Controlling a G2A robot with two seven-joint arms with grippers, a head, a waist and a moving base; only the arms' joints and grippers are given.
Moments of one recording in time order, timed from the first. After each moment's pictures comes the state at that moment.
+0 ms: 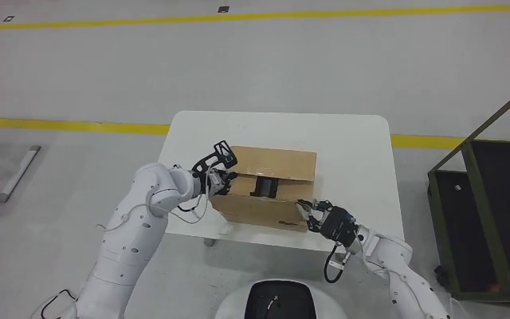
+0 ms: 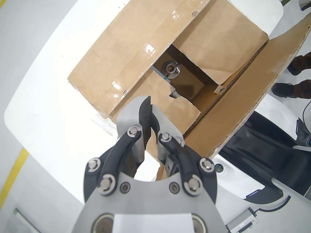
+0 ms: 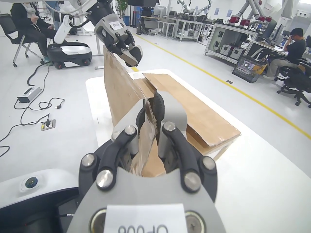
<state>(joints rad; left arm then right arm) 0.91 -1.22 -1.21 -1.43 1.07 -0.74 -0.85 -1.41 -1.16 1.32 -1.60 -1.58 -0.65 -0.37</state>
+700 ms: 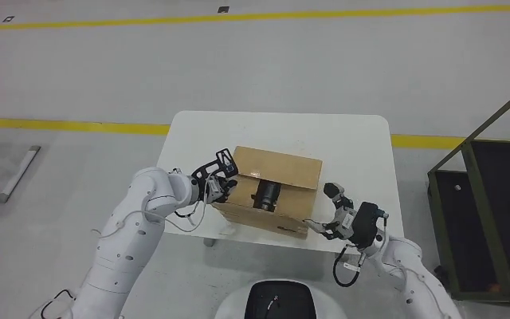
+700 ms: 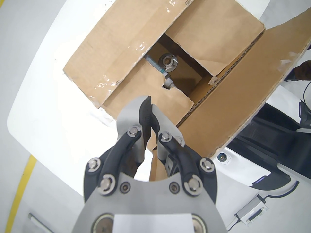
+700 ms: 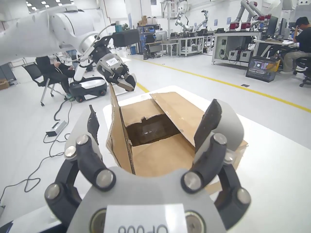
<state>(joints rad) 0.95 -1.19 -1.21 -1.52 1.05 -0.81 -0.88 -1.44 -1.14 1.40 -1.58 -1.28 -0.80 -0.41</state>
